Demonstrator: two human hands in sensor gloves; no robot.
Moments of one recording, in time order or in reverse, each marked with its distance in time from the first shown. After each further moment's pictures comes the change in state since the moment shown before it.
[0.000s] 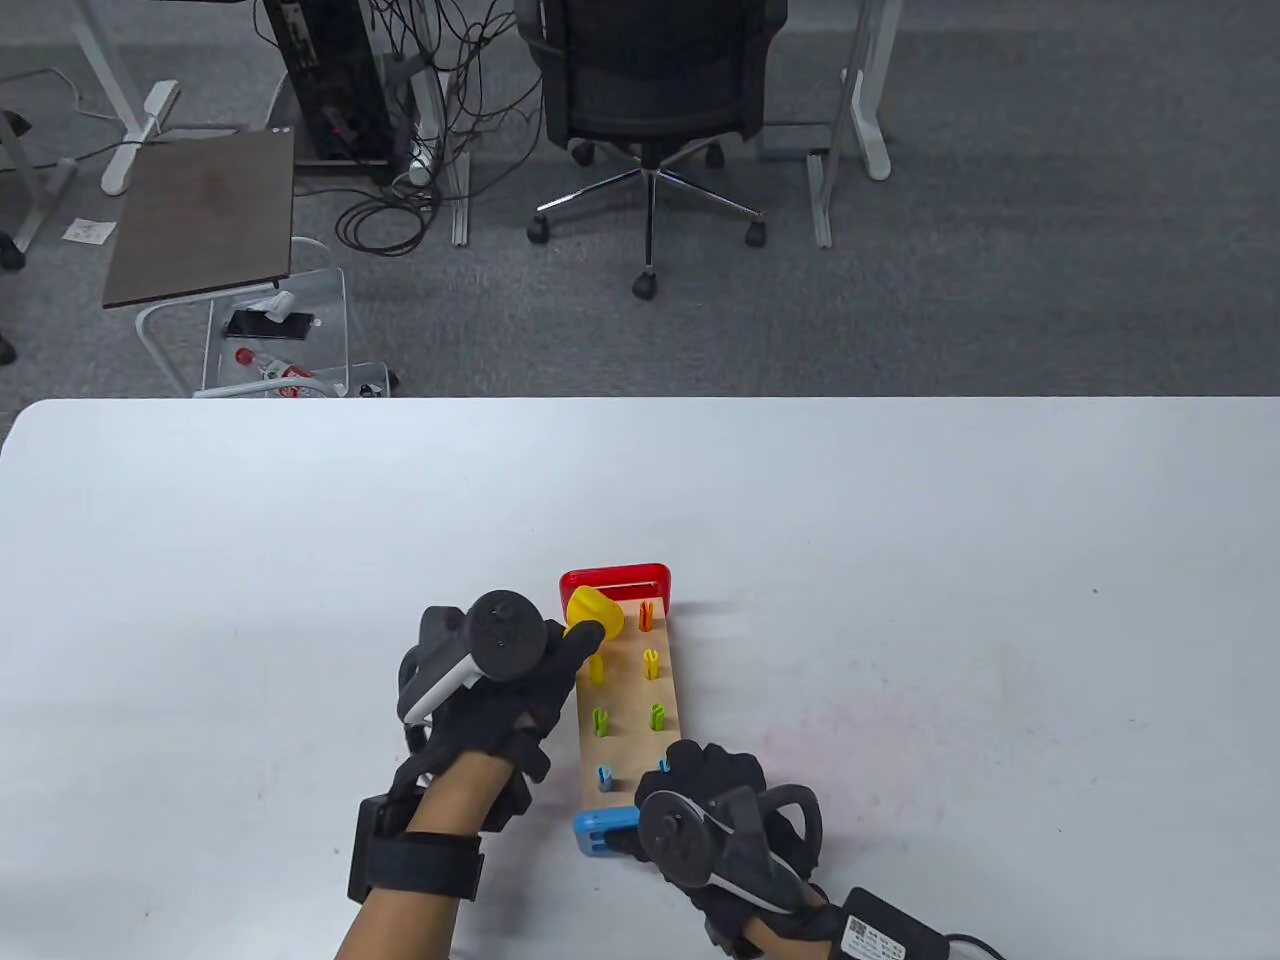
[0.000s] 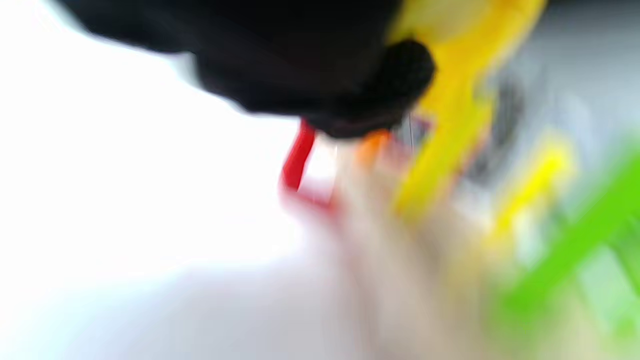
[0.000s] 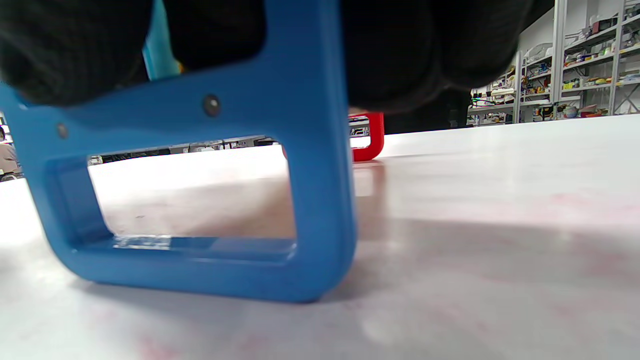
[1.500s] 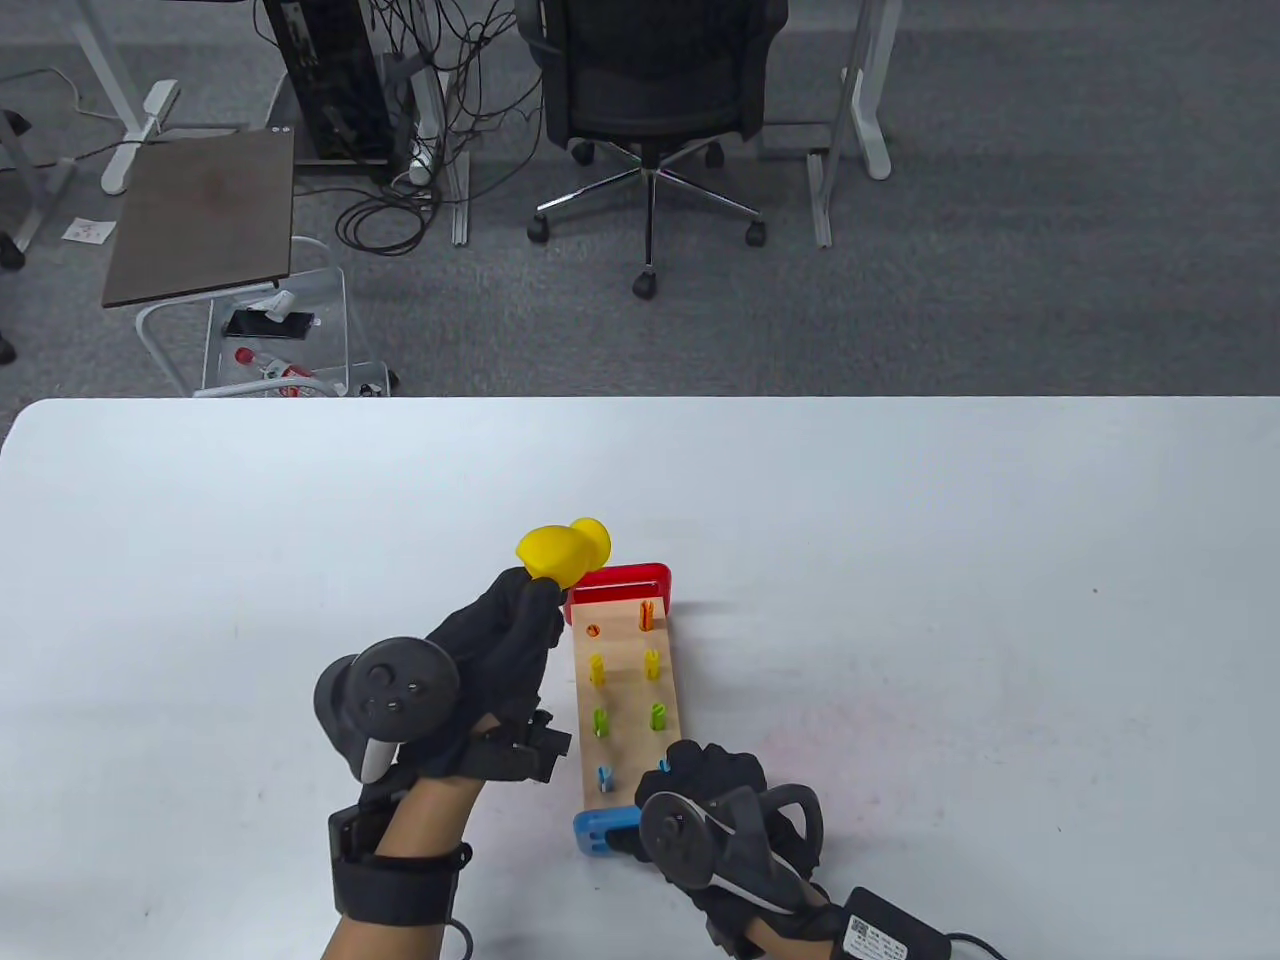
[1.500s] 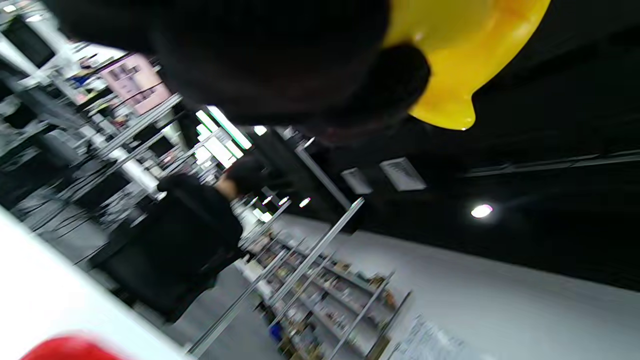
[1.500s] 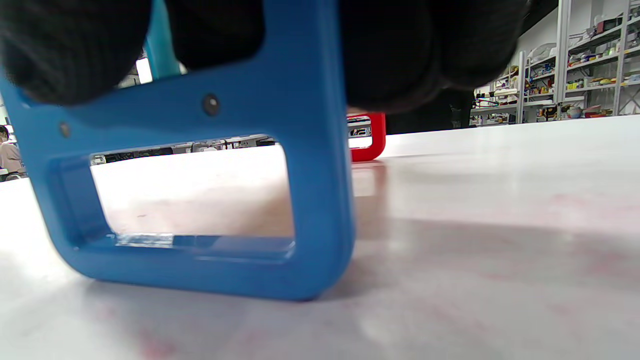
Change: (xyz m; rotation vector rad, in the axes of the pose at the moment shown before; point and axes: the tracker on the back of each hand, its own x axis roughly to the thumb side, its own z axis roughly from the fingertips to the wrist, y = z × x) left_hand 0.035 0.084 0.033 0.319 -0.282 0.292; right_hand -0.001 -0.001 0.001 -0.001 -0.008 -0.001
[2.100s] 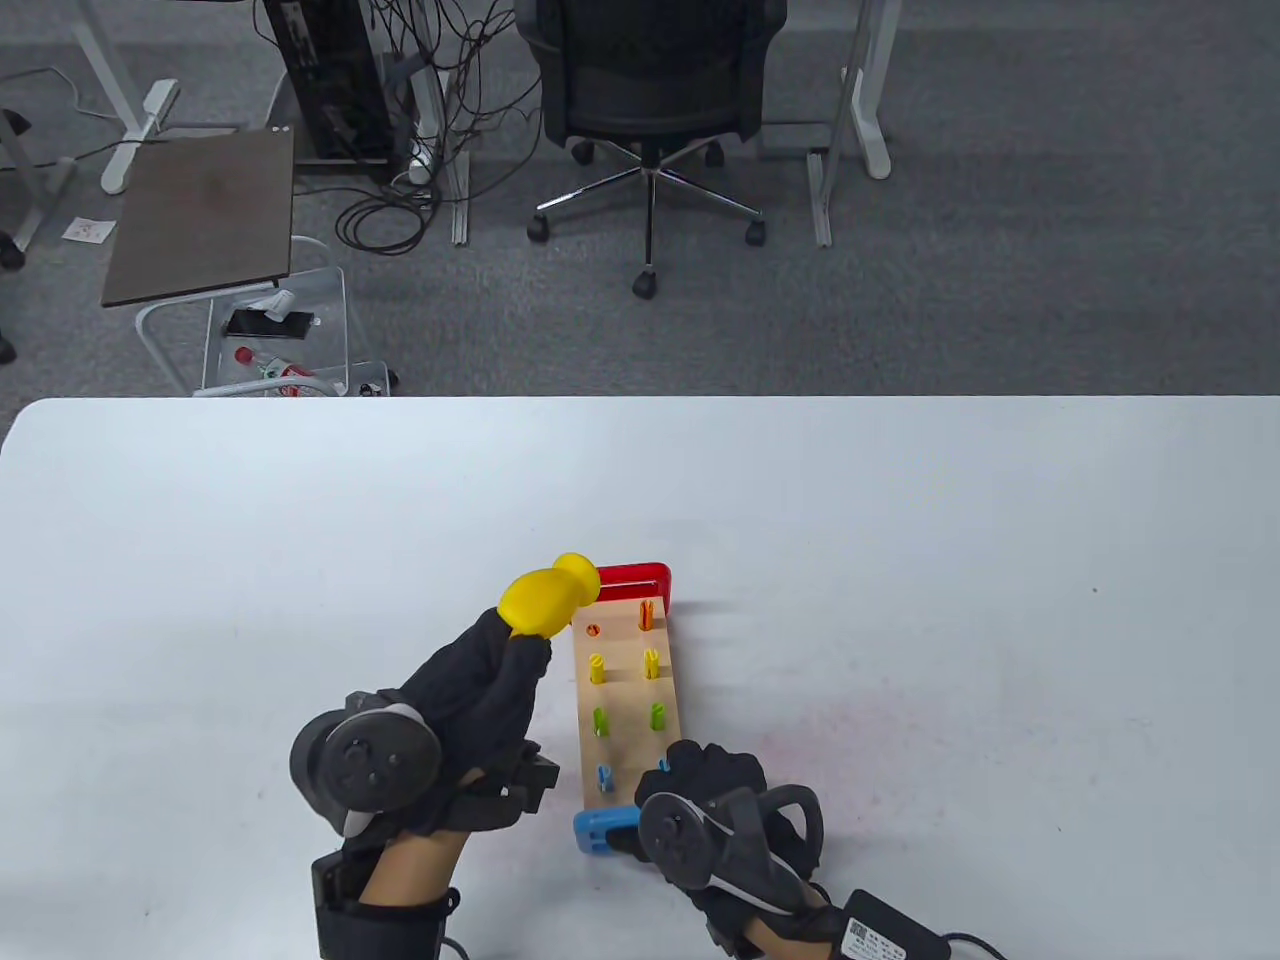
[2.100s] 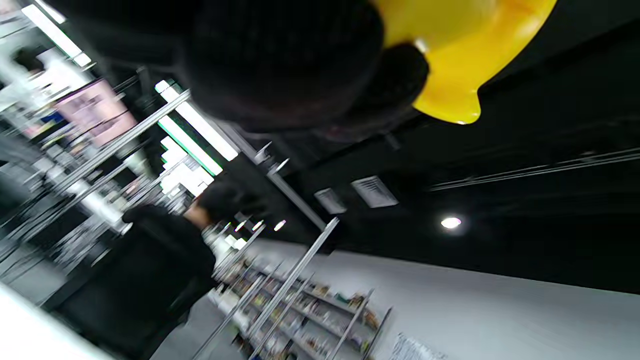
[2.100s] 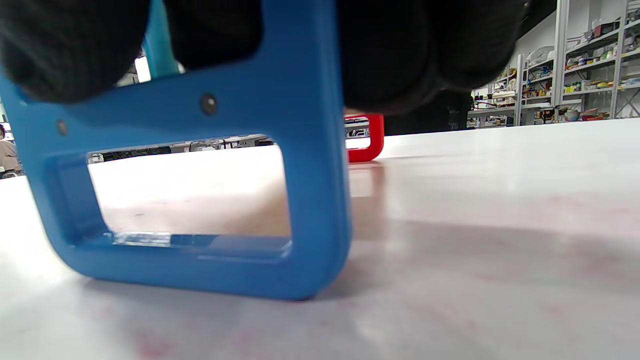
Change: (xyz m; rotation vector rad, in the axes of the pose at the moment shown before) left_hand 0.004 0.006 0.029 0.062 -0.130 -0.078; right_hand 0.001 0.000 0.001 -0.002 0.004 0.009
